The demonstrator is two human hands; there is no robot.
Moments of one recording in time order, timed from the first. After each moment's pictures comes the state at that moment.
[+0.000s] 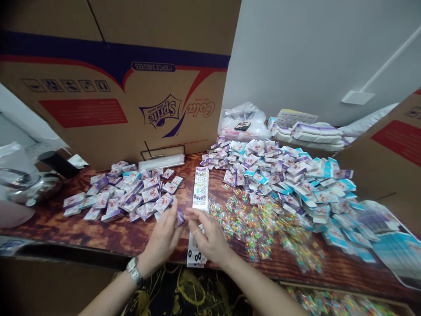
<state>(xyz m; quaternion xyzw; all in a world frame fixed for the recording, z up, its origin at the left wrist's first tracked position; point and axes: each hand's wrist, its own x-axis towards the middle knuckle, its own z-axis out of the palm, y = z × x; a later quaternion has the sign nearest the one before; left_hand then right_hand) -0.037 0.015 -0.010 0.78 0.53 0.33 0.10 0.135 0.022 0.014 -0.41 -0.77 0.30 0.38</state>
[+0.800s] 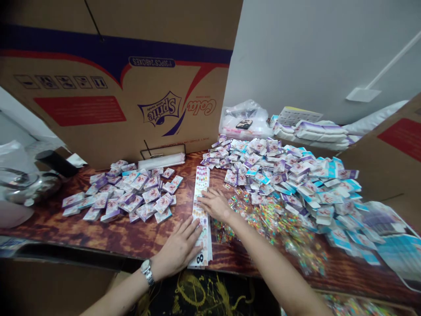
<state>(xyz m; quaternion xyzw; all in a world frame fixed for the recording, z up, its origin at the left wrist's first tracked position) -0.019 0.006 -0.030 0.87 0.43 0.17 0.16 0.167 0.122 -0.035 -0.41 -0.90 0.08 0.11</state>
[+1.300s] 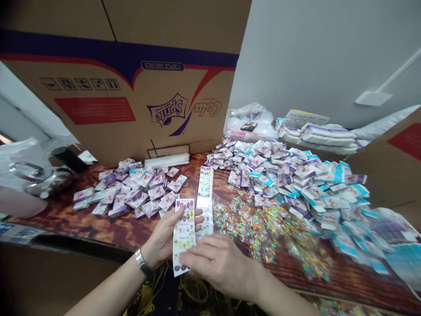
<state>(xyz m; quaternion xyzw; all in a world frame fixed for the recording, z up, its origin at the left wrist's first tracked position) -0.013 0.020 0.029 0.15 0.36 0.47 0.79 0.166 0.002 0.076 -0.18 -0.95 0.16 0.22</state>
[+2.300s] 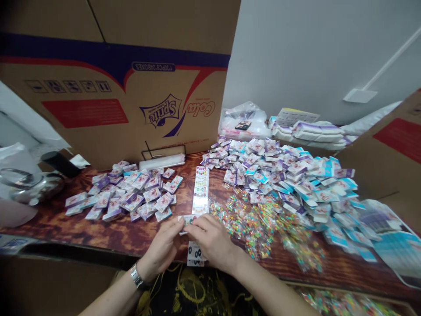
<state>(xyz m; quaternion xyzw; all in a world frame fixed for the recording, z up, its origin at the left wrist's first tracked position) -0.008 0.002 0.020 0.26 0.37 0.50 0.74 0.150 0.020 0.034 -0.30 -0.90 0.11 0.29</state>
